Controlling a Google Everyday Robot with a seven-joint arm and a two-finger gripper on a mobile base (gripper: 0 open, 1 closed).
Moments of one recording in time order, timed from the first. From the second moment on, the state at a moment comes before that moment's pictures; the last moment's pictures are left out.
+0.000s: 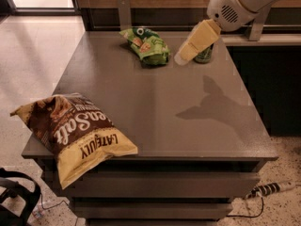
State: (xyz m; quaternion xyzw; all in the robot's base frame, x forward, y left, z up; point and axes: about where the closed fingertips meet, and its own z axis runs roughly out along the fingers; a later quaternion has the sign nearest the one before) arm 0.593 -0.116 0.987 -0.48 0.80 0.07 0.34
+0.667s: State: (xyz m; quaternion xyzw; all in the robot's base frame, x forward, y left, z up) arm 0.615 -0.095 0.988 -0.48 0.81 0.05 0.34
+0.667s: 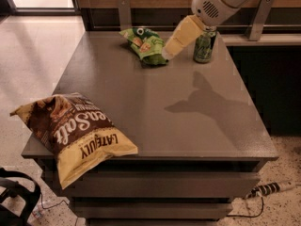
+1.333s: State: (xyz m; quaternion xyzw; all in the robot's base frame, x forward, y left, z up) arm 0.698 -0.046 0.962 -0.44 0.84 0.03 0.31
